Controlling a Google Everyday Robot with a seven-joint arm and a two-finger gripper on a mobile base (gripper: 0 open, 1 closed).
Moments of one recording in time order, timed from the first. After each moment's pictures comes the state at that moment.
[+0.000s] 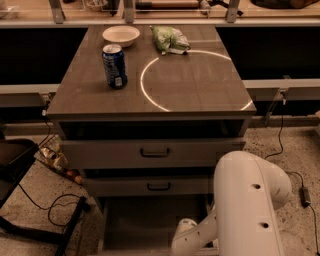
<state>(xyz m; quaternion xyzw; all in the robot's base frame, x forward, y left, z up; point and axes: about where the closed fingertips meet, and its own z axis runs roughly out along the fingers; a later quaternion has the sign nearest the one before) 0.296 -0.065 0.181 0.67 -0.73 -0.15 0.06</state>
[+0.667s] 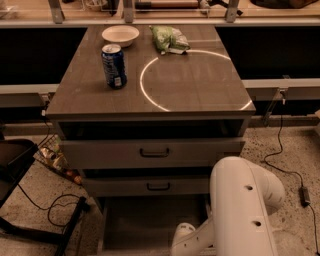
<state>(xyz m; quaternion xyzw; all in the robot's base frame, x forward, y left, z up) 0.297 -0.061 0.148 0.65 -0.74 -0.14 0.06</state>
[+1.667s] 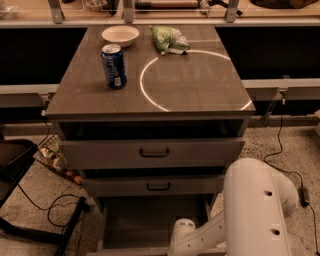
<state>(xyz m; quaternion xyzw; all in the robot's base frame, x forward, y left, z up) 0.347 -0.060 0.163 0.65 -0.75 -0.09 0.00</state>
